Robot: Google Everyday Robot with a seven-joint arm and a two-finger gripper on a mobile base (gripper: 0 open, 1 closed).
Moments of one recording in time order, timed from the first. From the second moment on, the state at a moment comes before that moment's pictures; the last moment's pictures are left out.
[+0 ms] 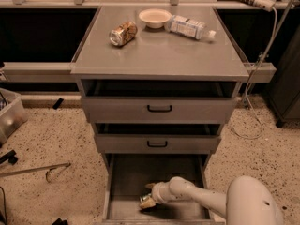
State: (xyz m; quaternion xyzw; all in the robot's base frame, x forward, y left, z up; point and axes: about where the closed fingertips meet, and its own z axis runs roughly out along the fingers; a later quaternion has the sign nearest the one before) arm 0.549 0.012 0.134 -0.53 0.76 0.24 0.28
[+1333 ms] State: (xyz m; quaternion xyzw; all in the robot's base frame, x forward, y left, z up) arm 0.519 -0.004 0.311 -0.50 0.73 0.26 0.38
